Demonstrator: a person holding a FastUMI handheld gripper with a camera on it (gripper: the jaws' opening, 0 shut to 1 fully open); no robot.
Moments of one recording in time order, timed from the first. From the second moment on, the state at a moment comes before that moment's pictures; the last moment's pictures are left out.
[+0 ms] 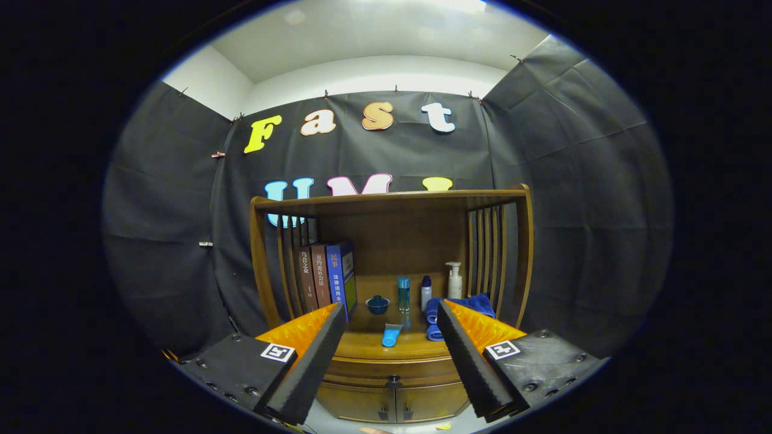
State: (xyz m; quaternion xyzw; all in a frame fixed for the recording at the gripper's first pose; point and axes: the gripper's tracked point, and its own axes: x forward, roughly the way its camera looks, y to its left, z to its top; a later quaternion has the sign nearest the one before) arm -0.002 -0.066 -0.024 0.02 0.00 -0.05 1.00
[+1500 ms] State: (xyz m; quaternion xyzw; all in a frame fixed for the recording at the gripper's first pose) arm -0.010 -0.054 -0.027 0.01 0.01 -0.05 1.00
